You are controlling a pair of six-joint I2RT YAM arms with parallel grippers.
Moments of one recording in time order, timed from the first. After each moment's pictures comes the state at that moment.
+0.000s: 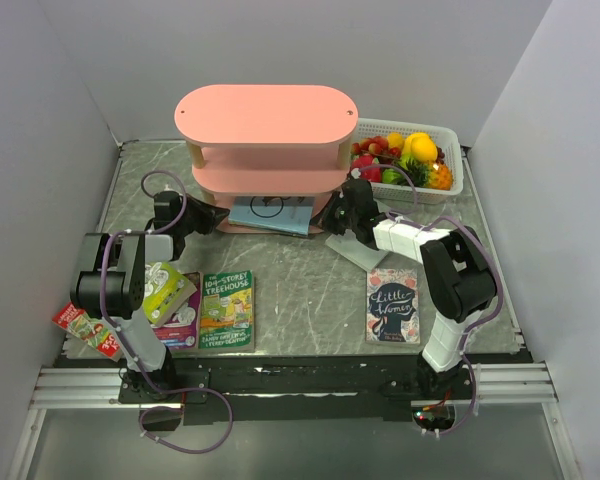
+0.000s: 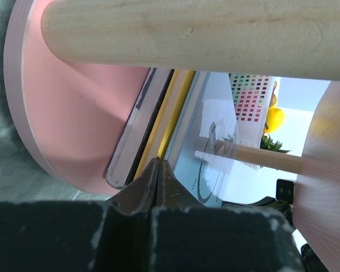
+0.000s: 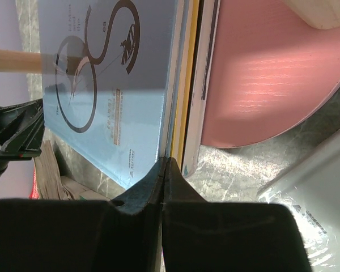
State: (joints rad) left arm -0.03 1.78 0.79 0.53 0.41 -1.14; right arm 0.45 1.80 1.06 0.13 -0.19 0.85
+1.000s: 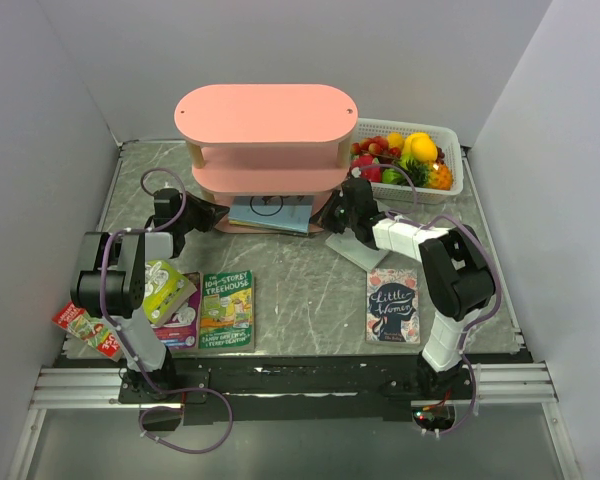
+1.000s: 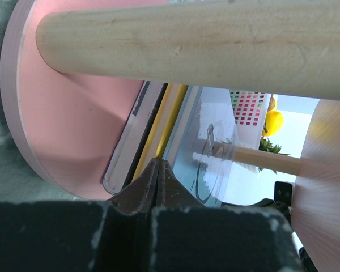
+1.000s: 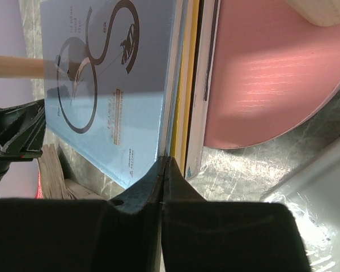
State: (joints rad) left arm -0.03 1.78 0.82 0.51 0.41 -1.14; right arm 0.44 1.81 1.07 0.14 -0.19 0.87
